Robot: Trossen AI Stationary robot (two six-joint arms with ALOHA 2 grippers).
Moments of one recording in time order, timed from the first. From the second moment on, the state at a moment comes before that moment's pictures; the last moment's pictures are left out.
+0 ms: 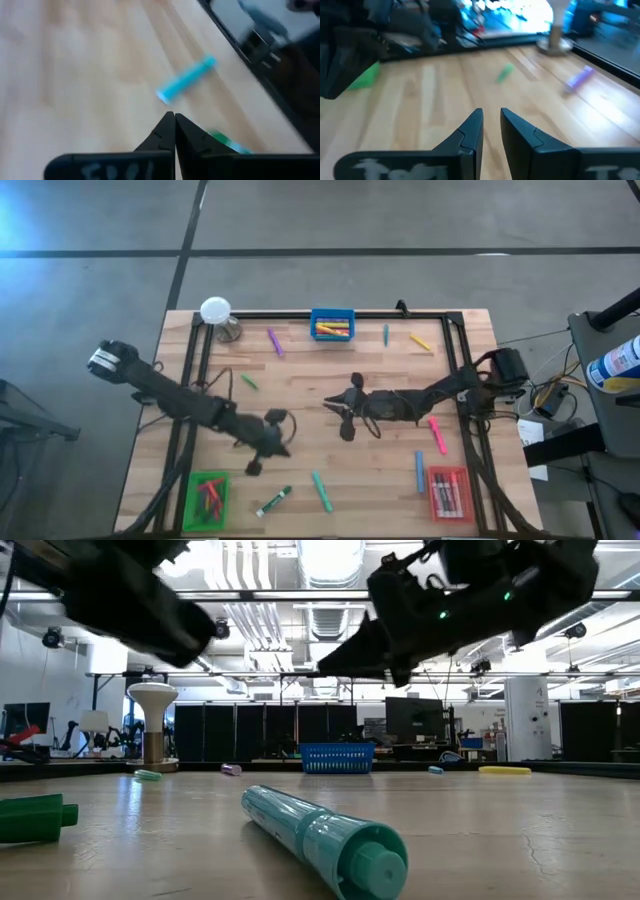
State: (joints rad) left arm -0.40 1.29 0.62 0.10 0.04 -0.15; right arm 0.15 1.74 0.70 0.79 0.35 0.16
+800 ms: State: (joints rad) left arm -0.06 1.29 0.13 1.12 0.04 -0.02; right arm 0.48 1.29 0.87 -0.87 0.40 1.36
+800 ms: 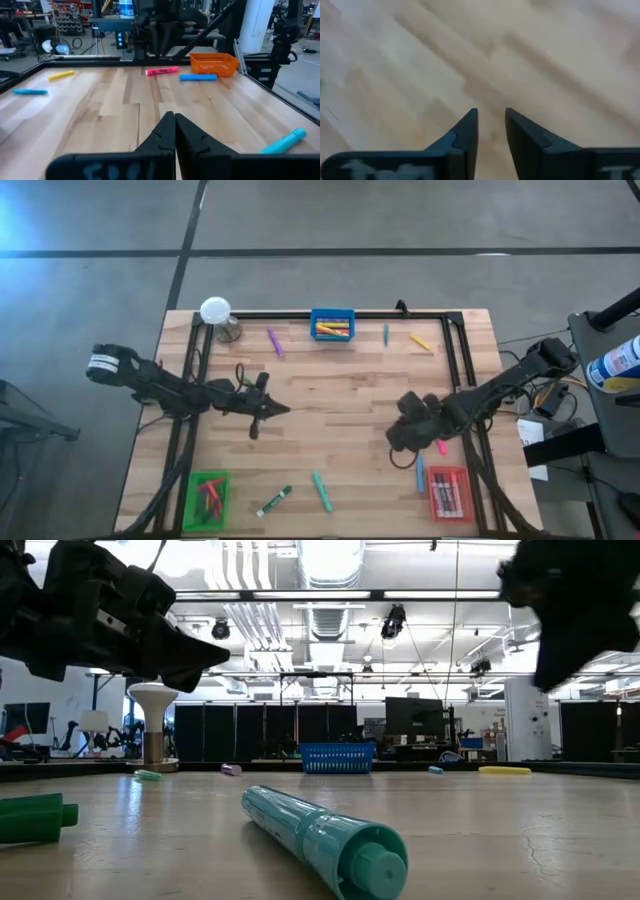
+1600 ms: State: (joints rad) left arm -0.06 1.29 0.13 1.09 0.04 -0.06; right arm 0.66 1.55 0.85 -0.94 0.02 1.86
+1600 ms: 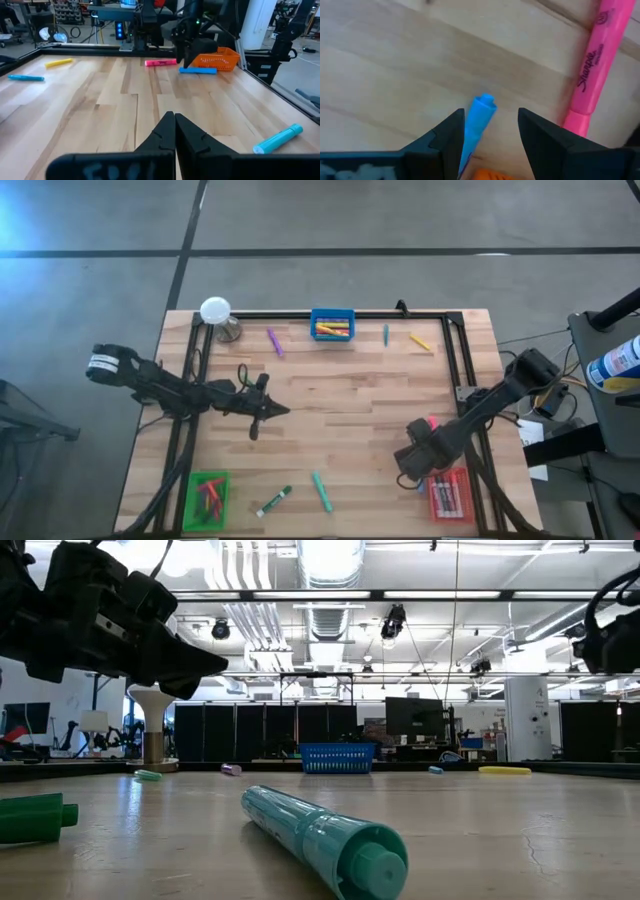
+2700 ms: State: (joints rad) left arm -0.06 1.29 0.13 1.06 0.04 -0.09; right arm 0.62 1.53 0.96 -0.80 0.33 1.57
